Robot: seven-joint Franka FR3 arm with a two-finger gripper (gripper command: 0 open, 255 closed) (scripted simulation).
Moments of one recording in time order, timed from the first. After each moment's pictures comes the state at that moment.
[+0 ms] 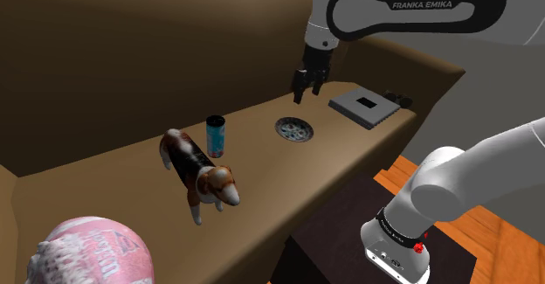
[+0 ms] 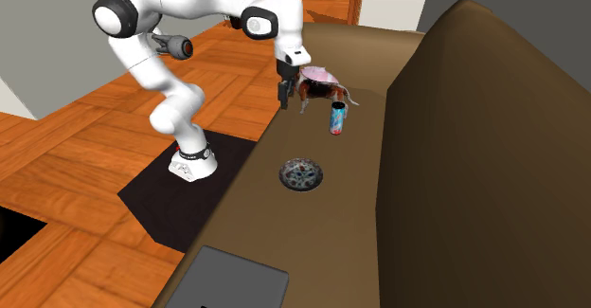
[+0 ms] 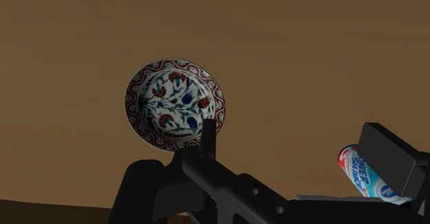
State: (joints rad) arm 0.09 -0.44 0.16 -2.24 0.03 1.78 0.14
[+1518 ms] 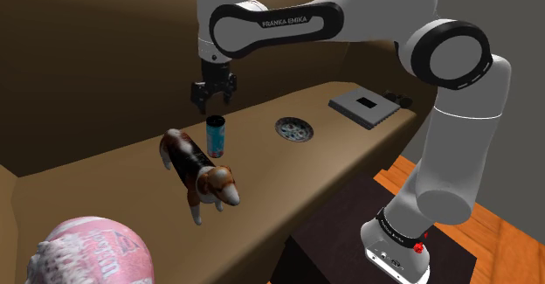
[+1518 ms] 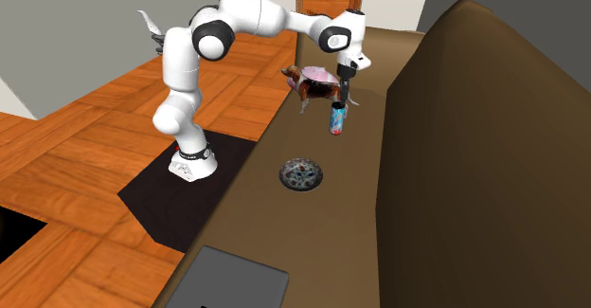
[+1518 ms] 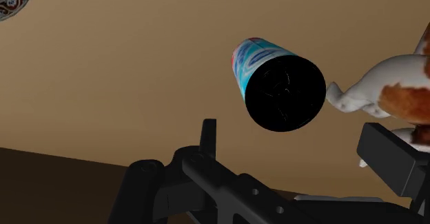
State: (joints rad) arm 0.24 0.34 0.33 -1.56 -0.11 1.88 0.40
